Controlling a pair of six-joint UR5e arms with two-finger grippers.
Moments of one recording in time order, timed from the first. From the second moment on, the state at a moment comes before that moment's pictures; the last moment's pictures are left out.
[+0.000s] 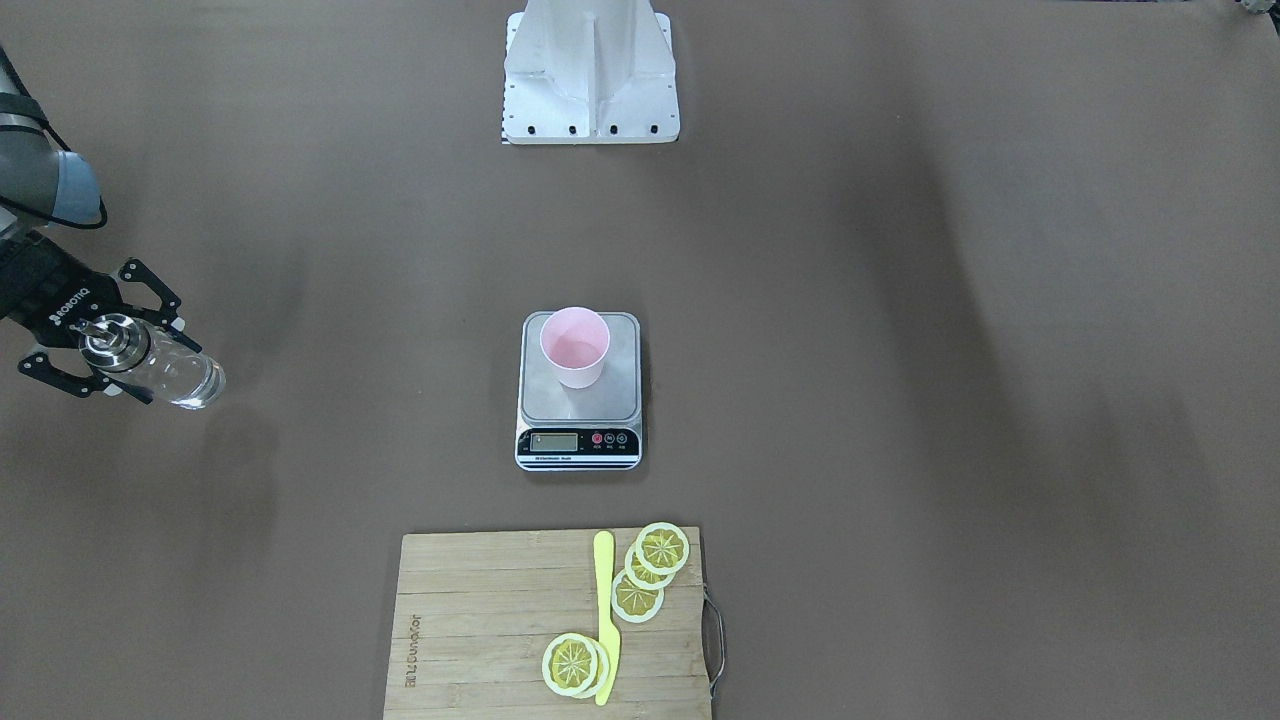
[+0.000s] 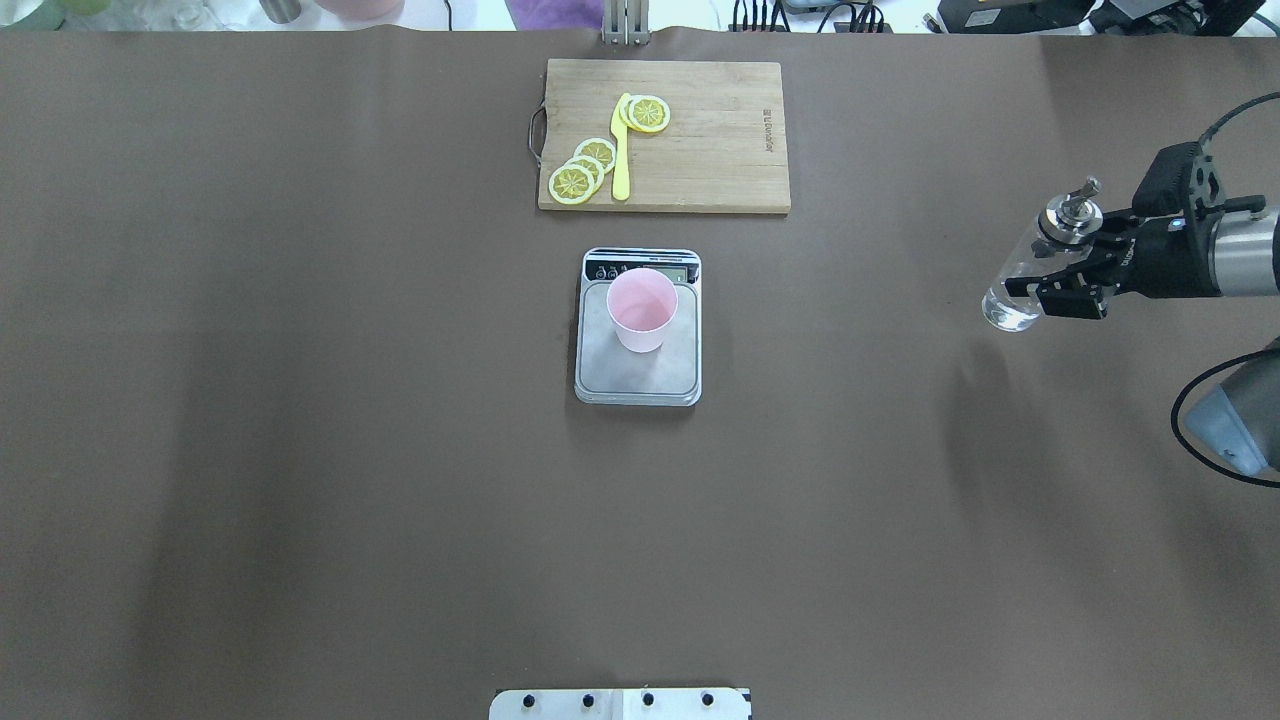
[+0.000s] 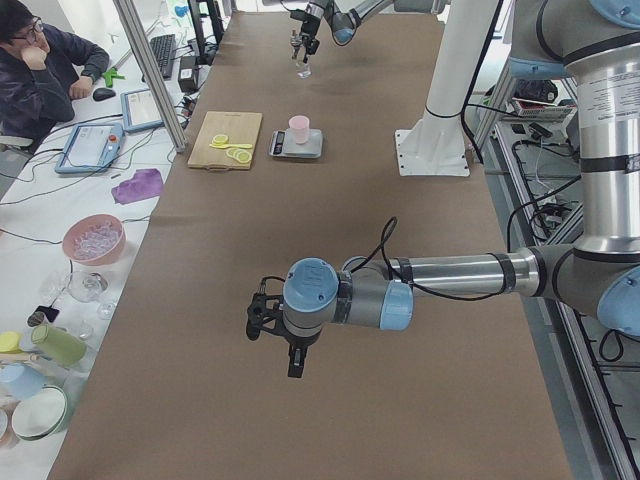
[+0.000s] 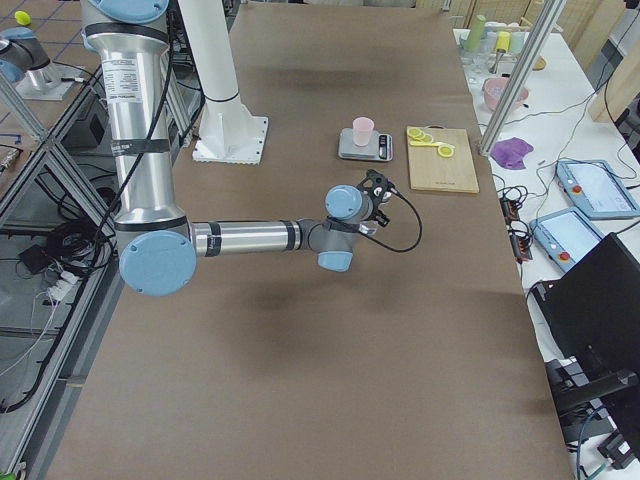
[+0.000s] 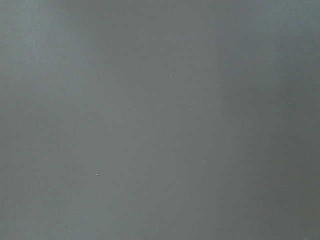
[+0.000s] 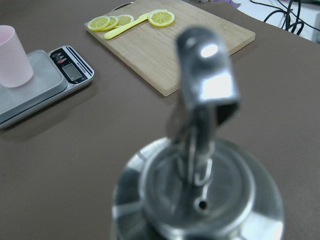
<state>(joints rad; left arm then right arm) -1.65 -1.39 -1.68 -1.76 -2.39 0.02 1.00 -1.49 1.50 -0.25 2.18 0.37</state>
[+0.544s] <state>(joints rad) -1.65 -1.40 -1.66 -1.76 -2.39 0.02 0.89 -1.42 1.77 -0.79 2.03 0.25</state>
